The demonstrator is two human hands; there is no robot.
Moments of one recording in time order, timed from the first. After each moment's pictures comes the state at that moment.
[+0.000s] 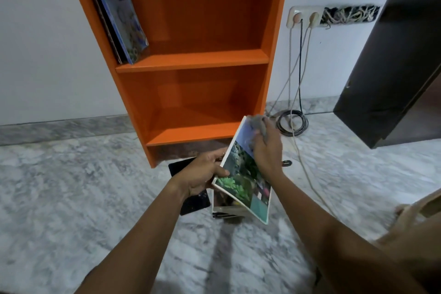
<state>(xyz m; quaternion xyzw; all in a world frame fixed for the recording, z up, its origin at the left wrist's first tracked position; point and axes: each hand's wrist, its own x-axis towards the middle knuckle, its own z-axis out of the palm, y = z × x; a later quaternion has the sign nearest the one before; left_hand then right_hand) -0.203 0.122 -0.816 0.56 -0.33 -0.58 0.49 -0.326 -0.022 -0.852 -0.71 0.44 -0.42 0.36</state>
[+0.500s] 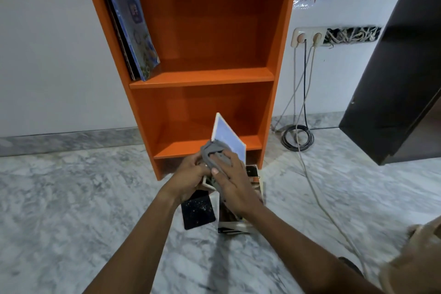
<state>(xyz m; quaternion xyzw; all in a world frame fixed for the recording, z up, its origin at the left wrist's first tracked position) -0.171 0.140 -0.804 0.59 -0.33 -0.46 0.58 -0.294 0.060 -0.849 -0.83 0.19 -0.36 0.39</state>
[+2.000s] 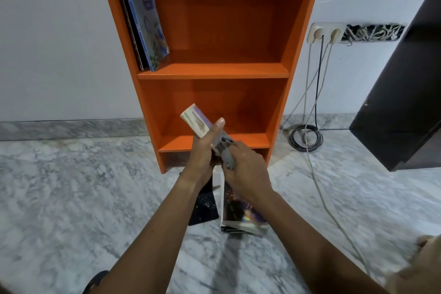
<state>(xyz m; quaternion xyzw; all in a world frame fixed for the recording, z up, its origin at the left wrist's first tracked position) -0.177 0.107 -0.781 0.47 -0.23 -0.38 0.76 -0.283 0.047 -0.813 -0.90 0.25 -0.32 0.17</state>
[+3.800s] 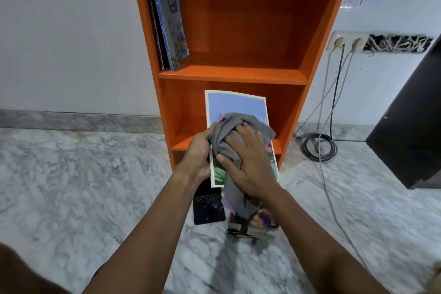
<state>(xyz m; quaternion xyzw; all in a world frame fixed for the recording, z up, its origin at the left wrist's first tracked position) -0.160 0.130 -0.760 0.45 -0.12 -0.47 0.75 -0.266 0.036 -0.811 -0.91 0.13 -0.34 0.20</state>
